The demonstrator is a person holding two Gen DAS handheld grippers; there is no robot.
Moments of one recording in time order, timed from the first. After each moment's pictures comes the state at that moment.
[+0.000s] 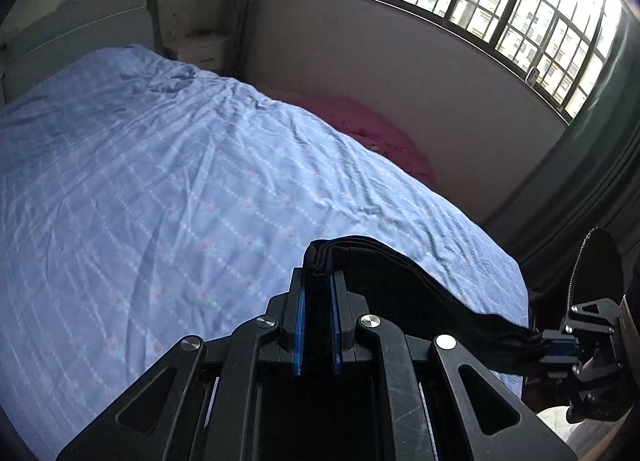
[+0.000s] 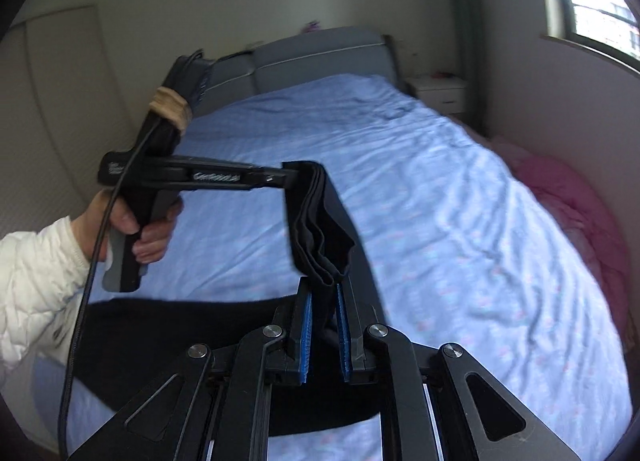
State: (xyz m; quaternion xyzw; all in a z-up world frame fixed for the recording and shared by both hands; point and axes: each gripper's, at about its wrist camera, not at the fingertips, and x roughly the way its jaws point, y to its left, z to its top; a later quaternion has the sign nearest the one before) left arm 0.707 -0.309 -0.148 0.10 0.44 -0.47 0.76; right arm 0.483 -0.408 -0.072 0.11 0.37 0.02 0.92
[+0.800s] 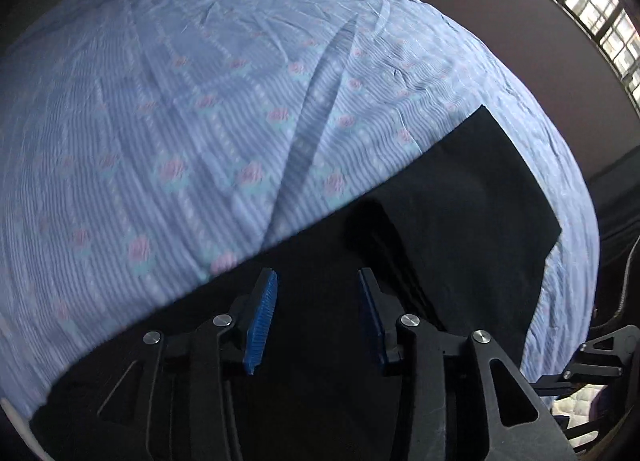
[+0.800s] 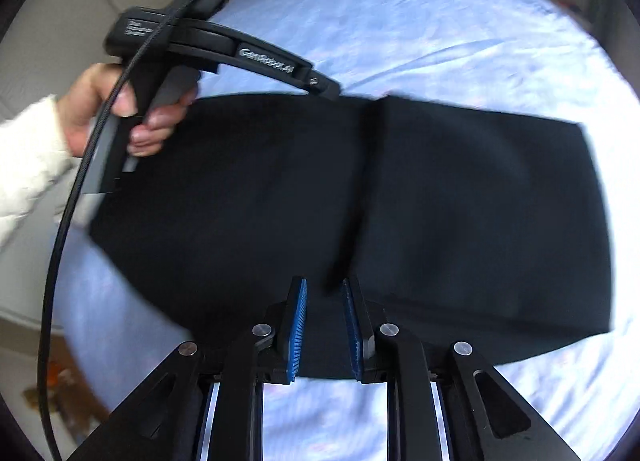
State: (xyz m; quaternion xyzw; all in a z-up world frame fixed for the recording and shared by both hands) left arm 0.678 -0.067 -0.293 0.10 0.57 -0.30 0.75; right arm 0.491 -0.176 -0.219 0.05 0.57 0.18 0.80
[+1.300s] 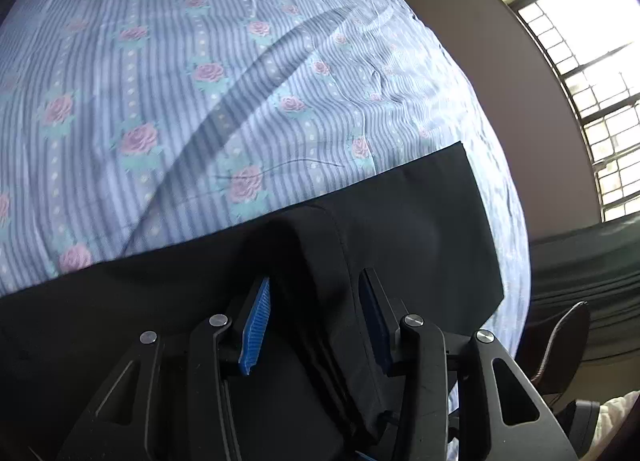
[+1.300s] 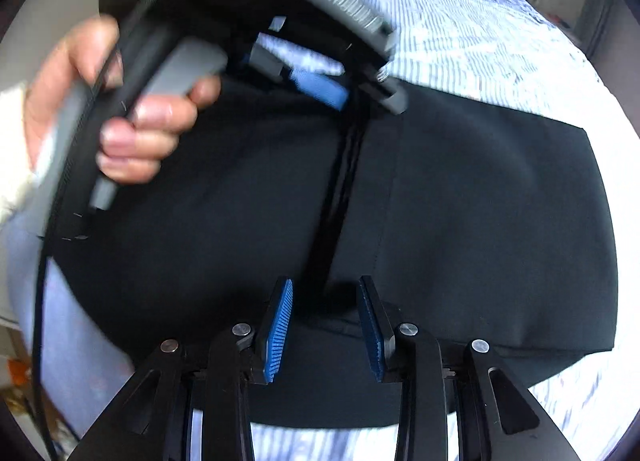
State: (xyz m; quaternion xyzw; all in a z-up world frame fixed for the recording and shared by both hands) left arm 0.693 -0.115 -0.337 -0.06 0.62 -0.33 0.71; right arm 0.492 -0.164 -0.268 -0.02 0.58 0.11 0.81
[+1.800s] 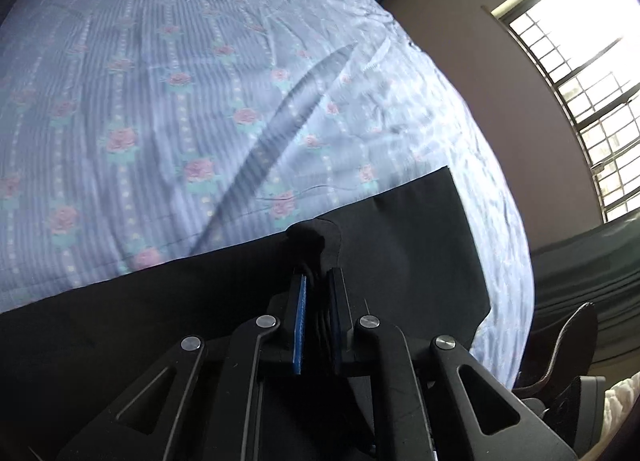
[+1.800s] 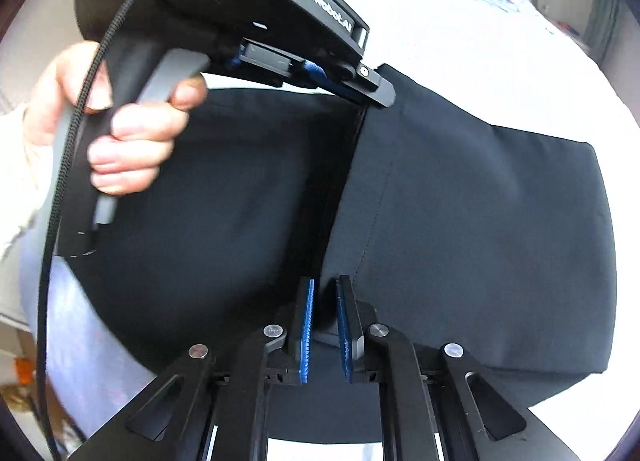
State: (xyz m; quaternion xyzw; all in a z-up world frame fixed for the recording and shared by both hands) left arm 0.694 -0.070 -0.308 -0.06 0.59 -0.32 0.74; right arm 0.481 -0.167 -0.247 0.00 0.55 0.15 0.82
